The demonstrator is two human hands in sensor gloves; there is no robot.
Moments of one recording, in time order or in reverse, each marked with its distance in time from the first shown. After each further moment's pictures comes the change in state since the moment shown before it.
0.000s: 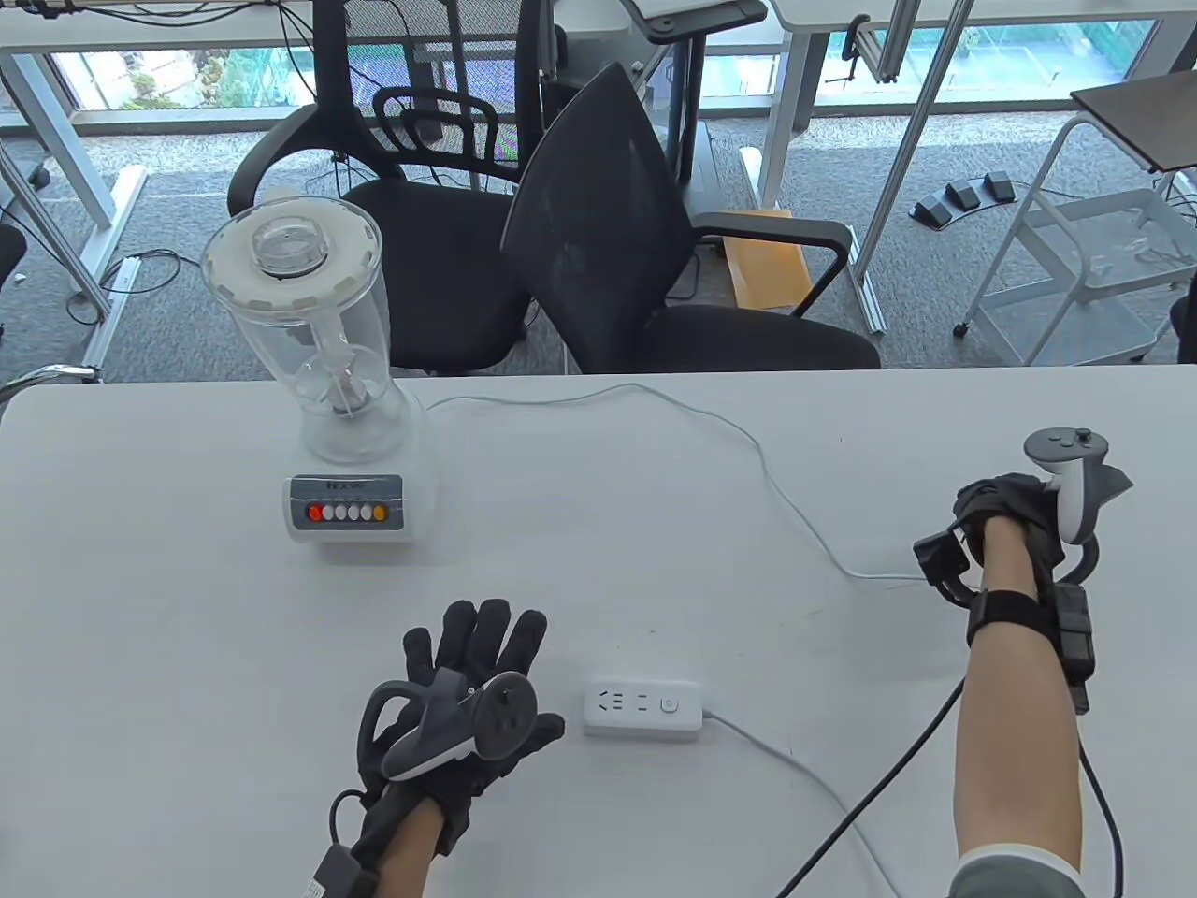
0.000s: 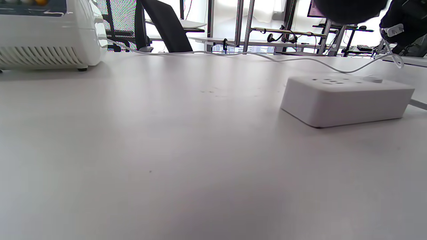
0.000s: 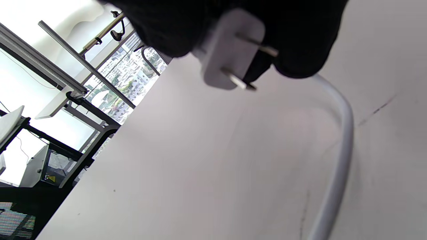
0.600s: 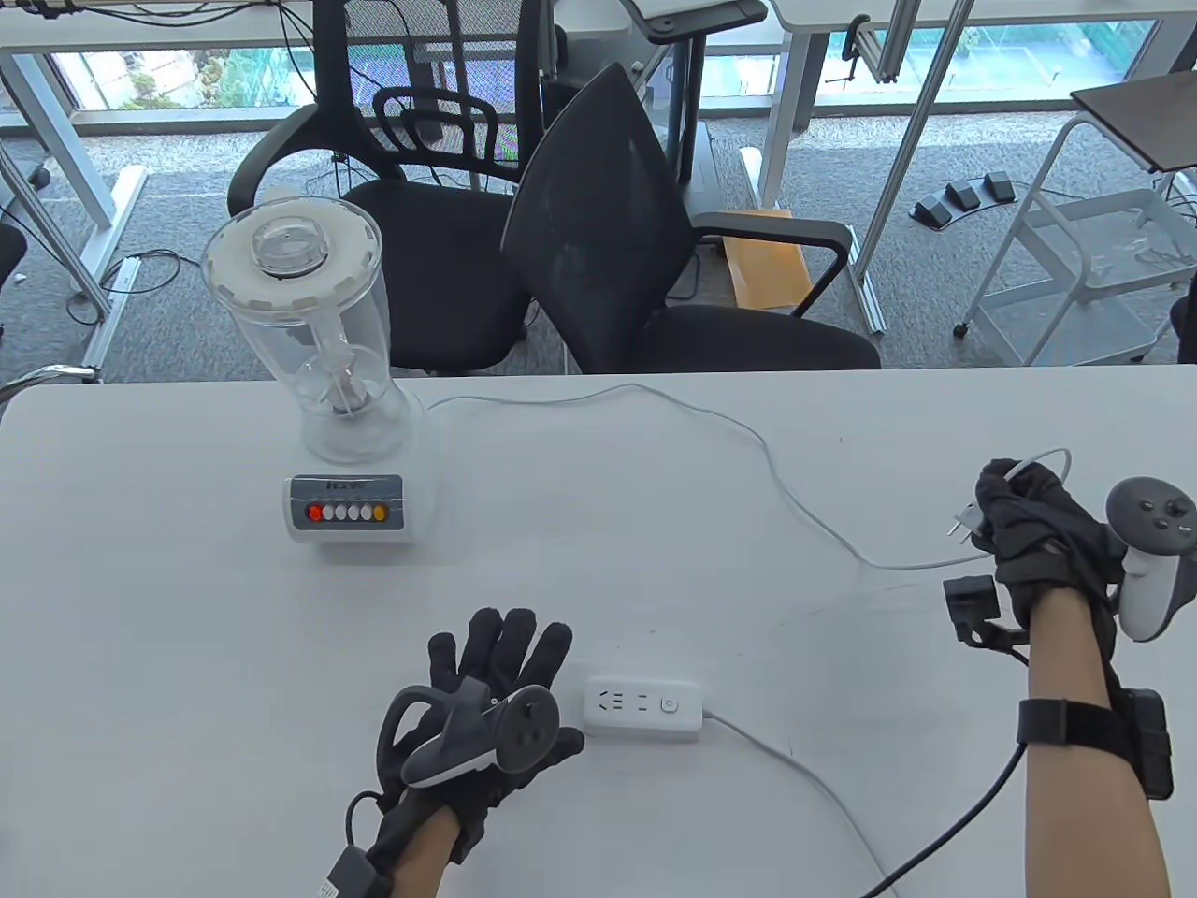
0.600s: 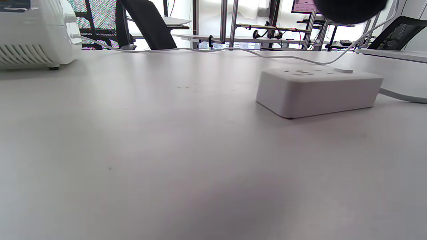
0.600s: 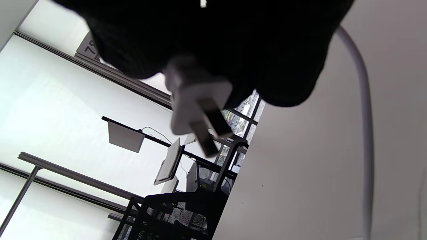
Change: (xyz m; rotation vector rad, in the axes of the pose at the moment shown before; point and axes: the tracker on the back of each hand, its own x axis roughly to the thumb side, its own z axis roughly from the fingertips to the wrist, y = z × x) left_hand 0.019 -0.005 -0.001 -0.011 -0.062 -0.025; right_hand -0.026 -0.037 0.085 0.025 -0.520 -0.383
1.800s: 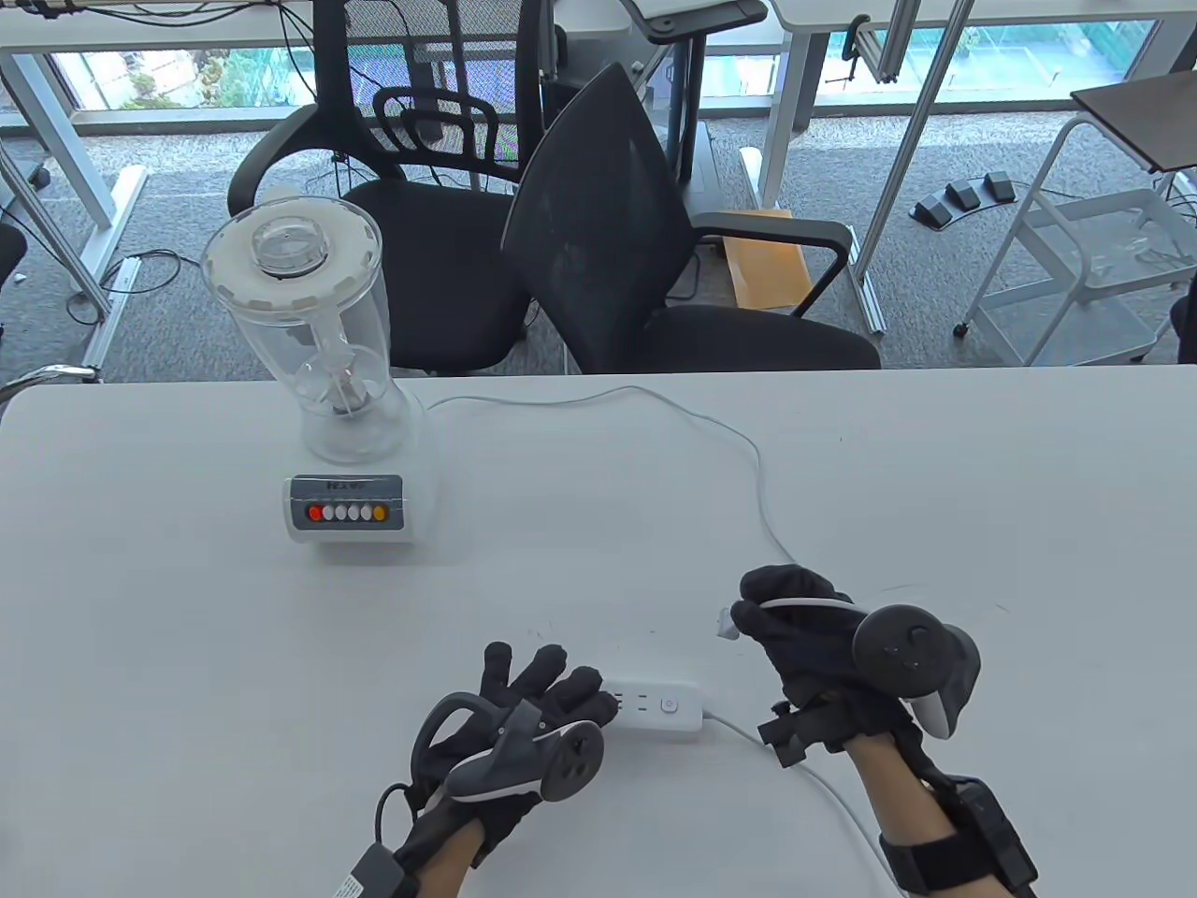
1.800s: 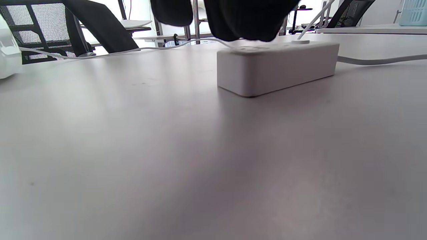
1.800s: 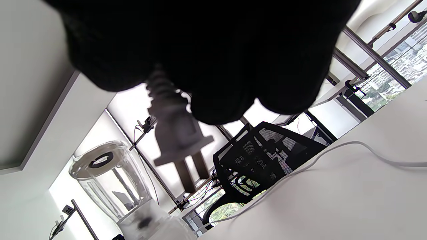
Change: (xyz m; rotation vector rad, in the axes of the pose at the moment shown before) left_hand 0.033 -0.014 -0.009 -0.012 -0.147 -0.127; right_hand 0.034 0.155 0.141 0.204 -0.666 0.250
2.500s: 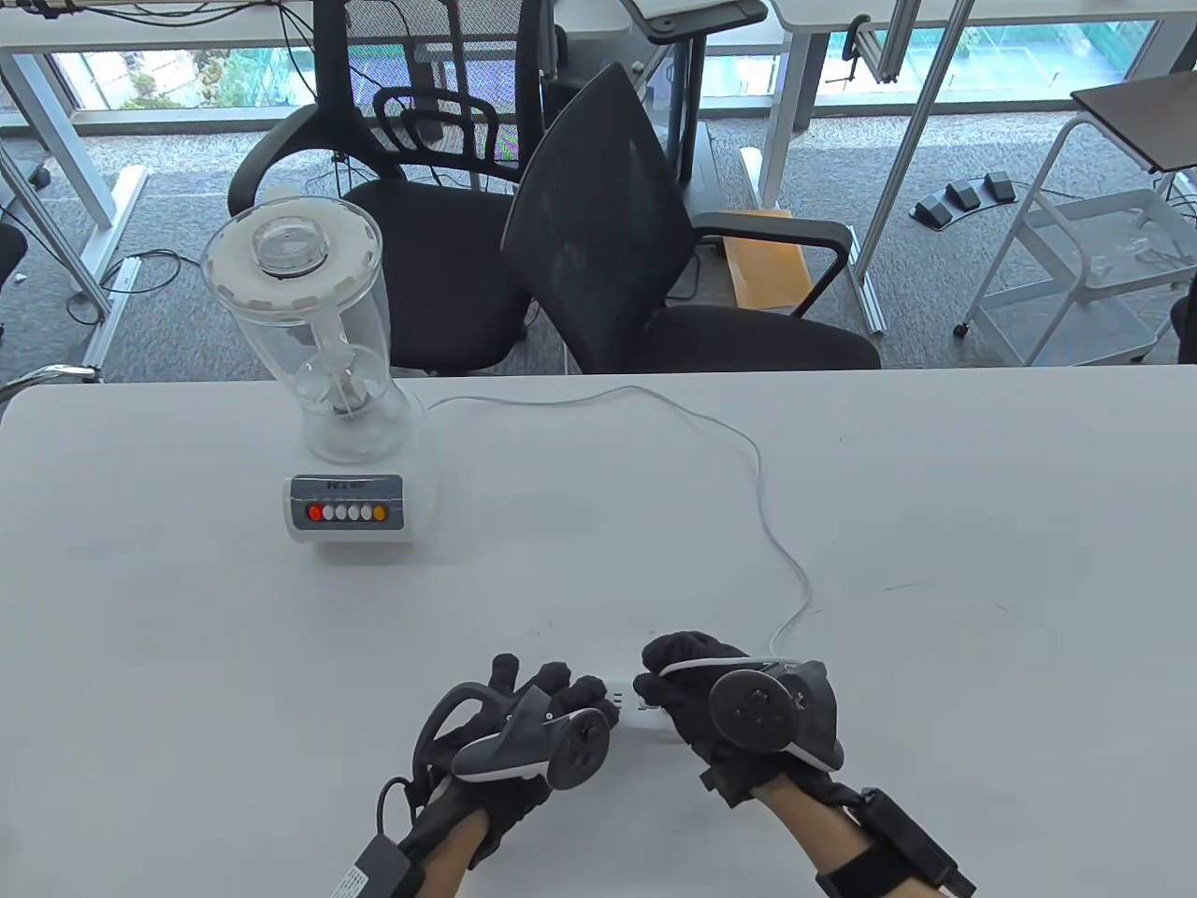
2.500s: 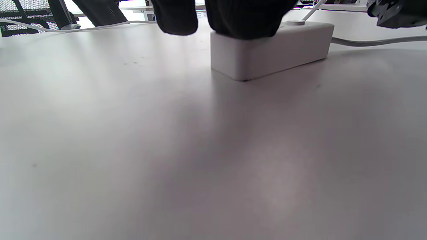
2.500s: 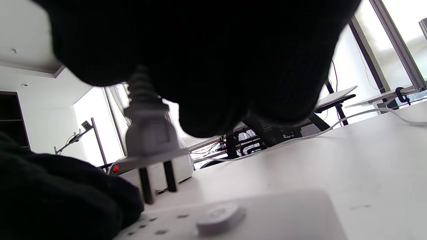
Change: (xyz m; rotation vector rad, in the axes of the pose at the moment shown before) left_hand -0.001 -0.002 -0.008 -0.110 -0.026 0.012; right_hand 0.019 0.088 0.026 0.120 -0.170 0.275
